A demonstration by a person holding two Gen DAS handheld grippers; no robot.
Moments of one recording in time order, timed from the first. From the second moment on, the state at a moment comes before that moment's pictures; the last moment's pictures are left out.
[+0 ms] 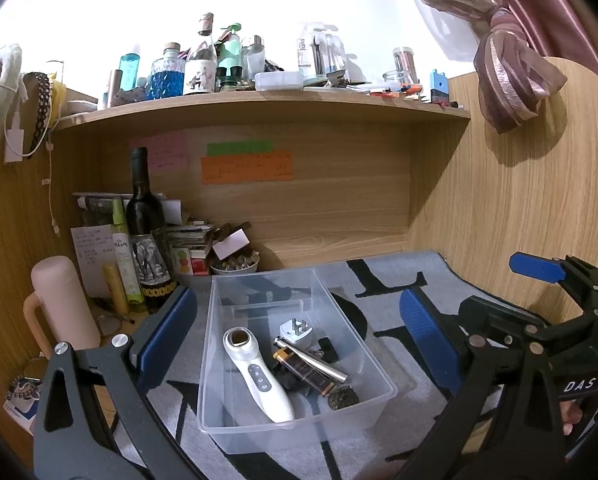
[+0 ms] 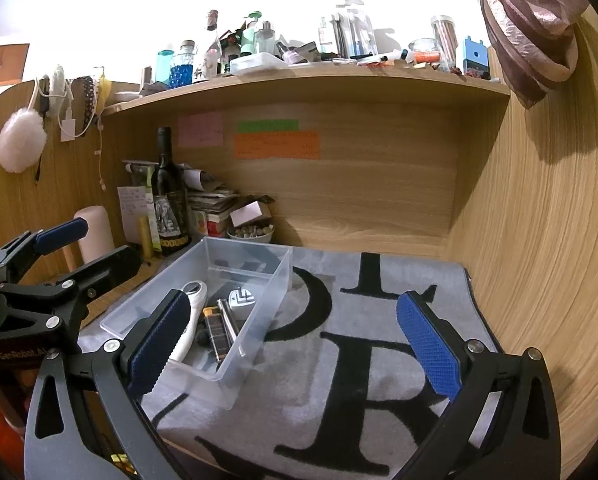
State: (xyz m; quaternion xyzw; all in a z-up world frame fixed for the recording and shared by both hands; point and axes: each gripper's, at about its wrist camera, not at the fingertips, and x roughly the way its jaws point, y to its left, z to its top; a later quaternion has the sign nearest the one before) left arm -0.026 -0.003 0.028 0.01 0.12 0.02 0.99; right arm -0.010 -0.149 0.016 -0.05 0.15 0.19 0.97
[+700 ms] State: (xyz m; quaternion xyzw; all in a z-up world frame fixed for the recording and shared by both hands) left arm -0.025 0.004 0.027 -0.01 0.12 0.02 0.99; right arm -0.009 -0.142 0.016 -0.05 0.15 0.19 0.97
